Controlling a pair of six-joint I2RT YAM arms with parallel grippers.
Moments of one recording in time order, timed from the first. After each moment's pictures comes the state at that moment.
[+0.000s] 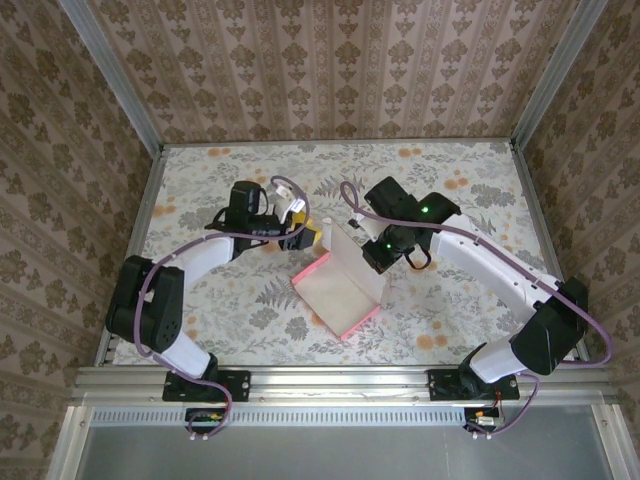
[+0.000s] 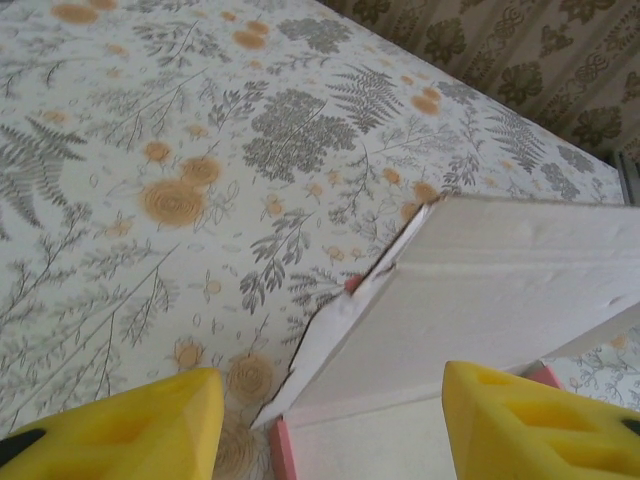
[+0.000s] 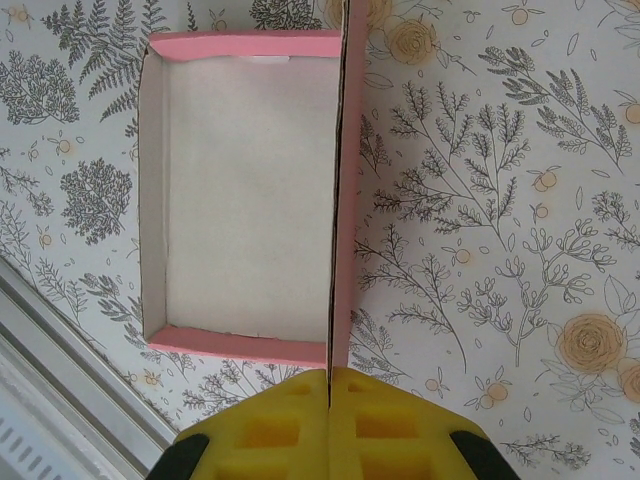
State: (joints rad) left arm -0.41 1.59 0.92 0.06 0.87 0.16; right arm 0.63 1.47 1.38 -1.11 -0.13 -0.03
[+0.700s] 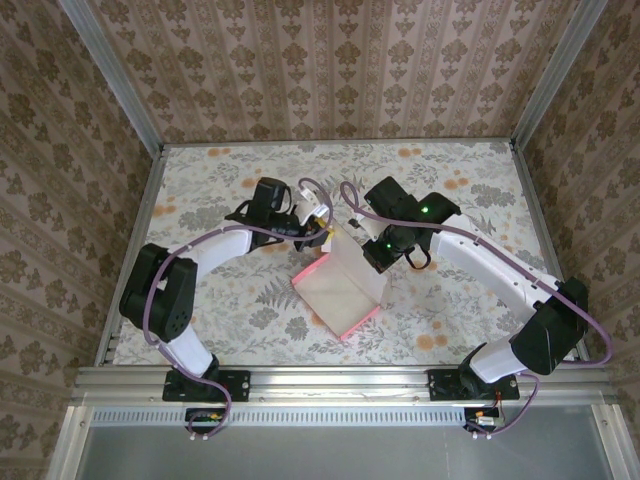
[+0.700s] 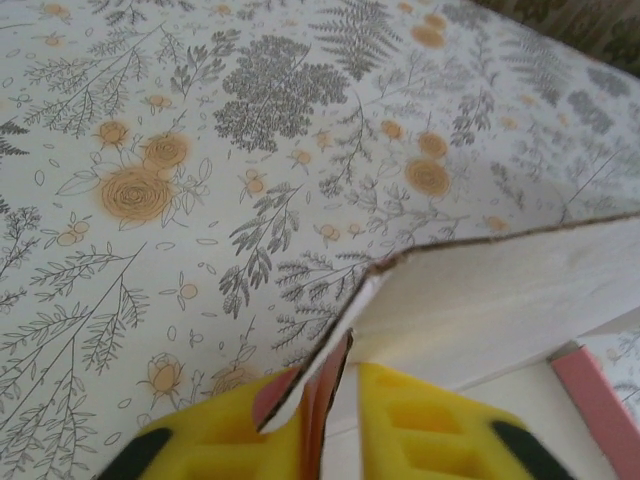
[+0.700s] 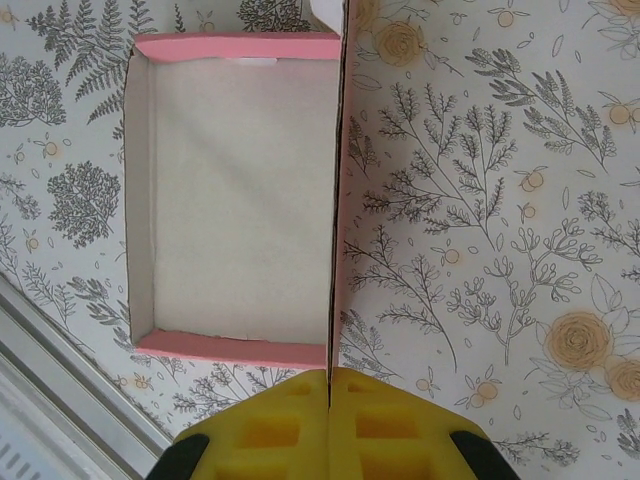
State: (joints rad) left arm -0.53 1.67 1.04 -0.11 0.72 0.28; right arm 0.63 1.47 1.38 -1.11 -0.10 -0.03
